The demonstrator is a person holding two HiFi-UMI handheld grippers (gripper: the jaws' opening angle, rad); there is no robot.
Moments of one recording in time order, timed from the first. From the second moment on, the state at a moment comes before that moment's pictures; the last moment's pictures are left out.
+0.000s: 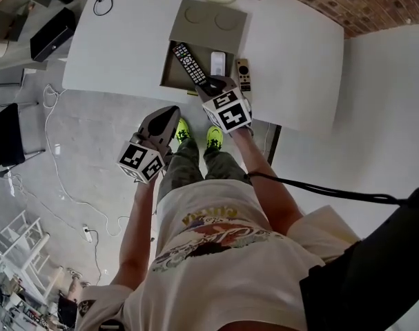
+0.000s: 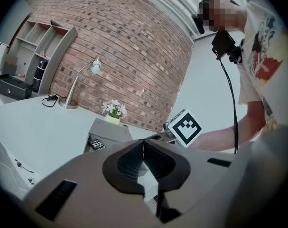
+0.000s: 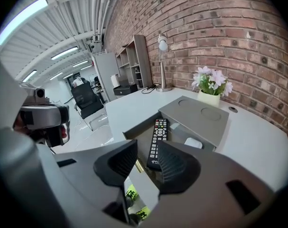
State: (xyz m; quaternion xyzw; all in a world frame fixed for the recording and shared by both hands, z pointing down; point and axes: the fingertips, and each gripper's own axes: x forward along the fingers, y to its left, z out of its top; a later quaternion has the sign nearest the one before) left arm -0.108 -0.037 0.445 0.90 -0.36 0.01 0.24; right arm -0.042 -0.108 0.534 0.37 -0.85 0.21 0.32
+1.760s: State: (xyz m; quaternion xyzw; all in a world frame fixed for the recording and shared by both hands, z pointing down) left arm -0.163 -0.109 0.506 0.88 -0.35 0.01 0.31; right arm -0.062 -0.161 0.621 0.37 -0.77 0.29 0.42
